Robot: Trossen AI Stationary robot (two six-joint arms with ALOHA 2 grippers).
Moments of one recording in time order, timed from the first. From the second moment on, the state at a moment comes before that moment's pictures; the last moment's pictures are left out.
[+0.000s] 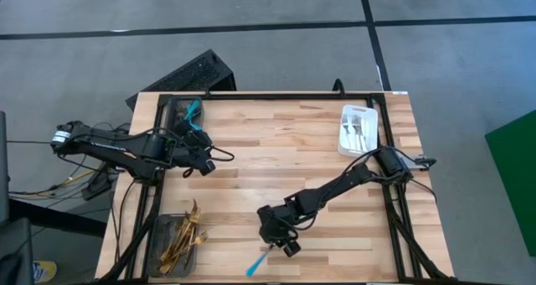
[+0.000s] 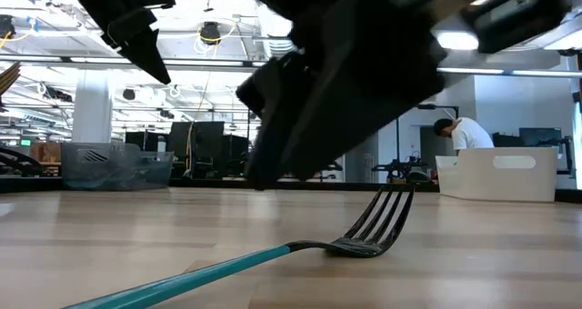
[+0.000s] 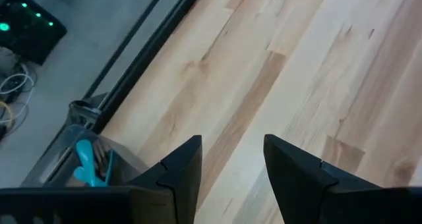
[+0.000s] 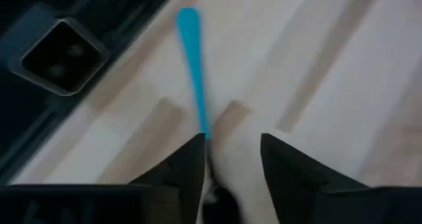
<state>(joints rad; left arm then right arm) -0.12 1.03 0.86 -0.91 -0.70 -0.44 0.38 2.11 1.42 -0.21 -0.27 -0.11</state>
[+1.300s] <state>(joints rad) -0.12 1.03 0.84 -0.82 -0.72 -0.33 0.24 2.04 1.43 -0.30 0.20 -0.03</state>
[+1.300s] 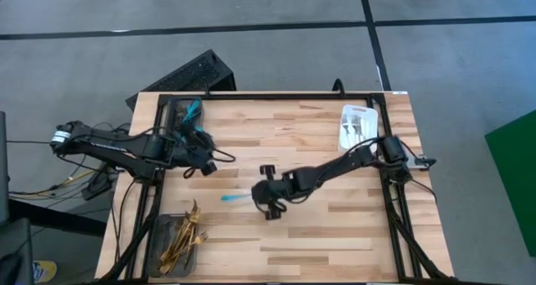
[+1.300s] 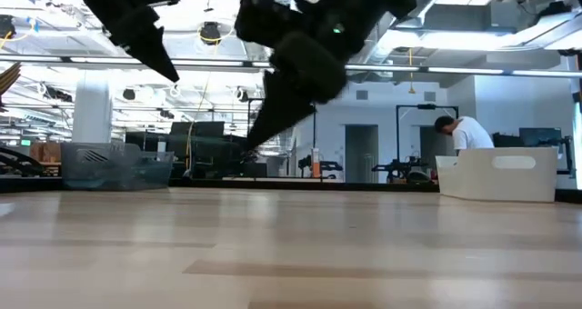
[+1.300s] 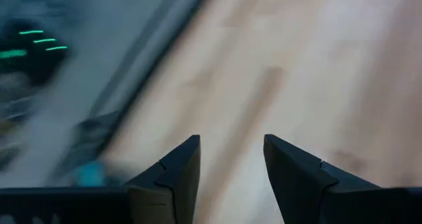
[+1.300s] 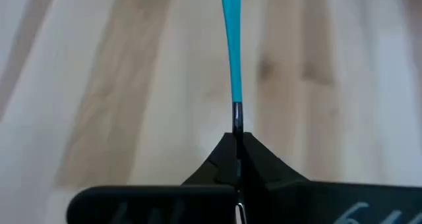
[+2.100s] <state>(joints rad) -0.18 1.19 0.68 -0.27 -0.38 0.25 0.11 2.03 1.56 -0.29 0.21 0.31</state>
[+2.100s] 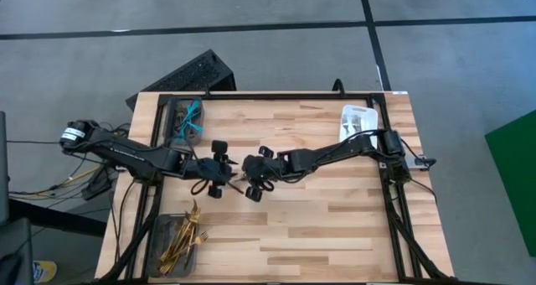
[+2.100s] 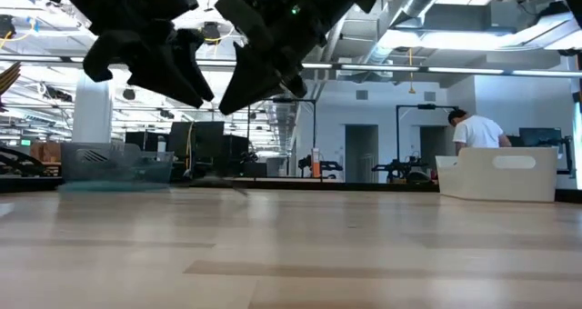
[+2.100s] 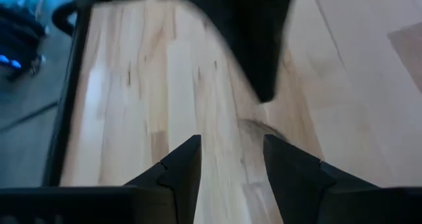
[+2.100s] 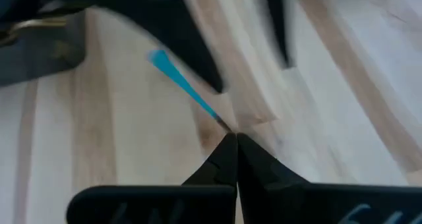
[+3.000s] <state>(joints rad) -0.11 1.48 0.68 -0.53 -0.48 -0.59 0.10 2.05 1.56 -0.52 0.21 0.41</state>
